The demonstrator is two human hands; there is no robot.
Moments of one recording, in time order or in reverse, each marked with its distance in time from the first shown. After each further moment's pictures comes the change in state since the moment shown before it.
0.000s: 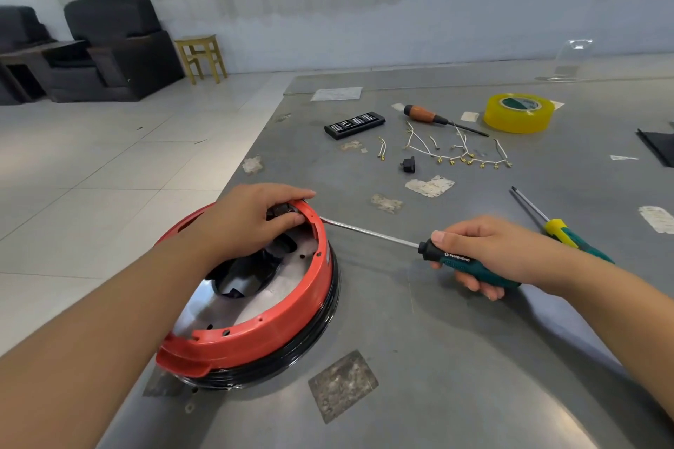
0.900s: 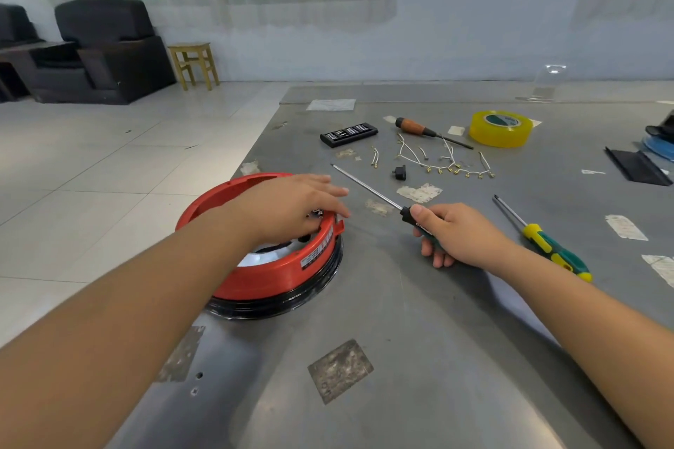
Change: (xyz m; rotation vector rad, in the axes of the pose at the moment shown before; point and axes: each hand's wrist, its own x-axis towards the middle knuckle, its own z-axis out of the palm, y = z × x) left_hand 0.026 0.047 -0.011 0.296 -0.291 0.242; right_hand 0.044 0.008 0.011 -0.080 0.363 -0.070
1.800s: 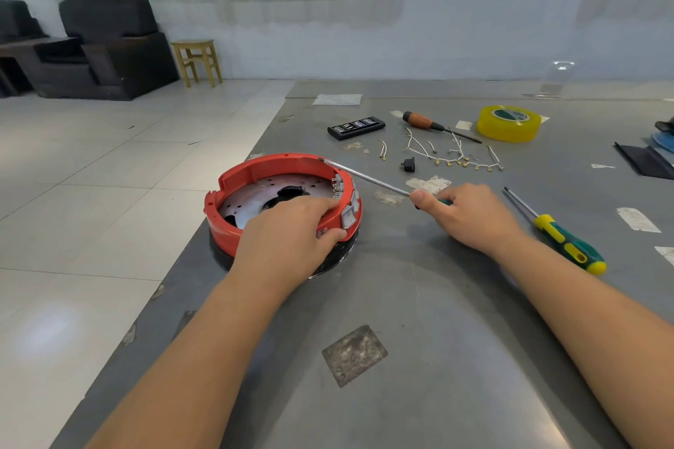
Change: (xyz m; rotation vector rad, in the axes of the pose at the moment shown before) left_hand -0.048 0.051 0.048 -0.142 0.444 -0.445; right_hand 0.010 -0.004 0.000 -0.564 0.264 -0.181
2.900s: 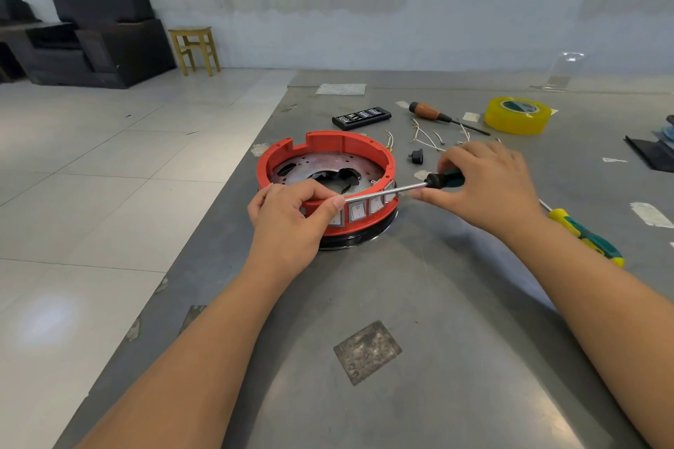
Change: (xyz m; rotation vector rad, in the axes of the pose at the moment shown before) left_hand 0.001 -0.021 0.030 -0.582 0.286 -0.176; right_hand 0.012 -0.004 -0.006 -0.274 0.297 -0.146
